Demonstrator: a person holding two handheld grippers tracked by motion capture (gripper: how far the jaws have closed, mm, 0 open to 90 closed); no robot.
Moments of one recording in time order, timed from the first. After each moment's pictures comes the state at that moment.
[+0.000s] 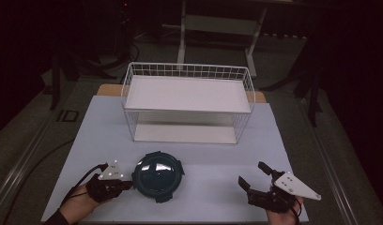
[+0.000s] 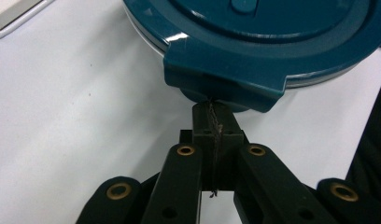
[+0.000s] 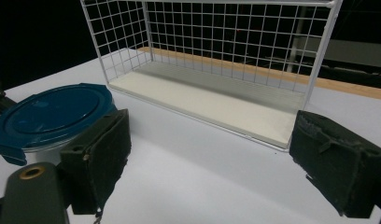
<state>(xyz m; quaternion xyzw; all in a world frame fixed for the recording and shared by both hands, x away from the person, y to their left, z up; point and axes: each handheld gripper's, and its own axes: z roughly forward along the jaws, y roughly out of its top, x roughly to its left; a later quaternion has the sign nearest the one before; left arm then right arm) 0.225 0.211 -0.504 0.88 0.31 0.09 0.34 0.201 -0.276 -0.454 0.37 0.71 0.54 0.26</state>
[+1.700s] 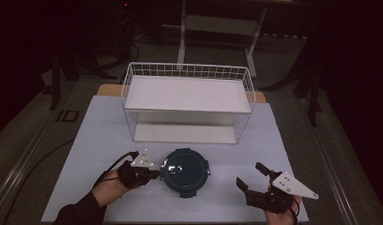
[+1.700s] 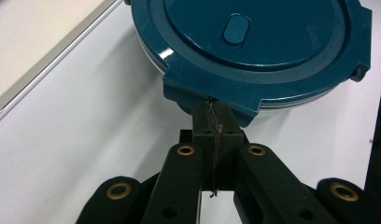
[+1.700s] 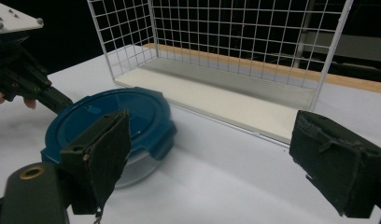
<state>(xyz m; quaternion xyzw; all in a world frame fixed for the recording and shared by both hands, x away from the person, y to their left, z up) 0.264 0.136 -0.487 0.90 0.25 0.08 0.35 0.202 -0.272 -0.456 0.37 0.71 0.54 0.24</state>
